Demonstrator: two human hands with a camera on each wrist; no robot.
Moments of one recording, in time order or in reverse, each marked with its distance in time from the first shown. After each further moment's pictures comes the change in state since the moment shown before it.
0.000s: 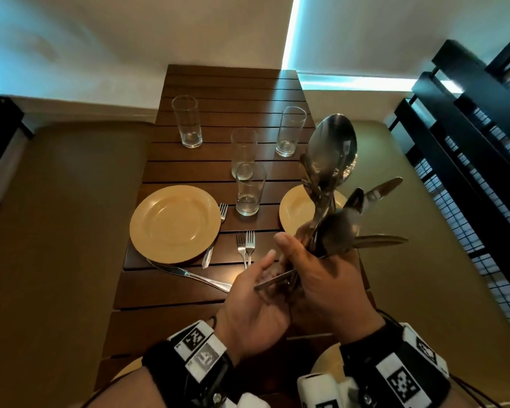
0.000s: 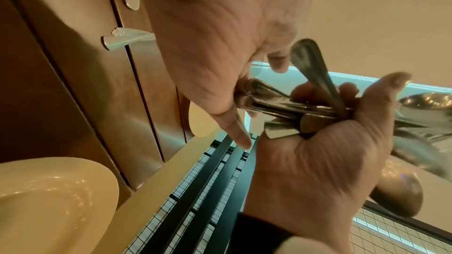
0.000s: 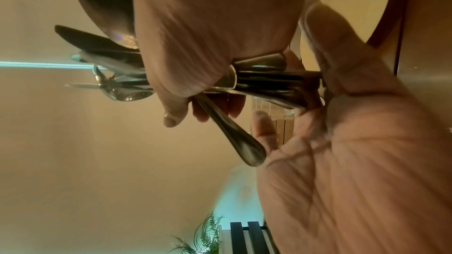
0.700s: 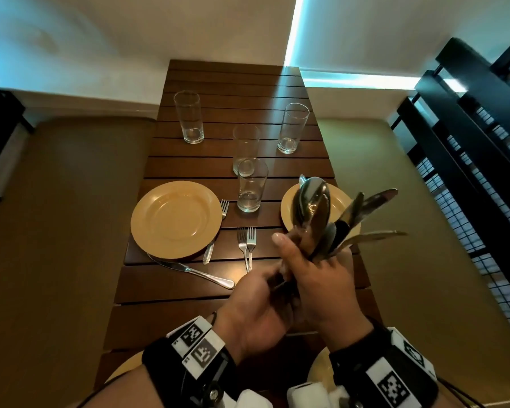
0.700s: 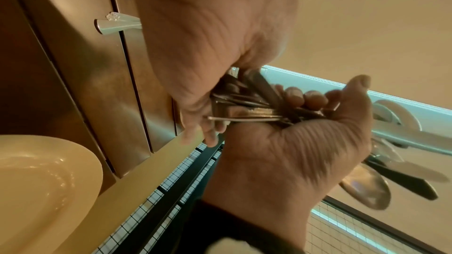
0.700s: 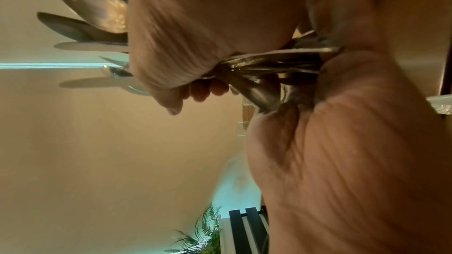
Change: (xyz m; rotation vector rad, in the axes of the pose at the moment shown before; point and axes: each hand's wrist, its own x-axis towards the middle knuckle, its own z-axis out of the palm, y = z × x) left_hand 0.006 -0.005 -0.005 0.141 0.142 -0.091; right_hand -0.007 0.002 0.006 -0.008 -0.044 0.129
